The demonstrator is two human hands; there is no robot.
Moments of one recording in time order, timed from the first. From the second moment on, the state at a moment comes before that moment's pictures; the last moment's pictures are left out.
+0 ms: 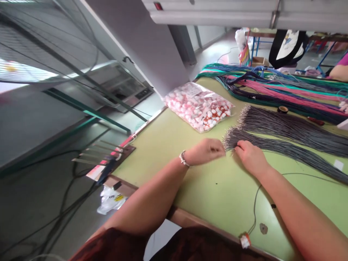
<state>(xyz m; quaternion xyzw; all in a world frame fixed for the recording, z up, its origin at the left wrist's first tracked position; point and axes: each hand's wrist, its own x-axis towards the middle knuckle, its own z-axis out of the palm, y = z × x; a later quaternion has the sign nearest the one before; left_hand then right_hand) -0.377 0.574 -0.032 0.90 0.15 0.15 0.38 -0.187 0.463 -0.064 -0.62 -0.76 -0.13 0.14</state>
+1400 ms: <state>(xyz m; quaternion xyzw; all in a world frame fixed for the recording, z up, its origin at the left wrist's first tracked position) -0.427 0.607 -0.061 0.97 0.20 0.13 -0.03 -0.177 0.451 -0.059 -0.60 -0.71 0.12 0.36</state>
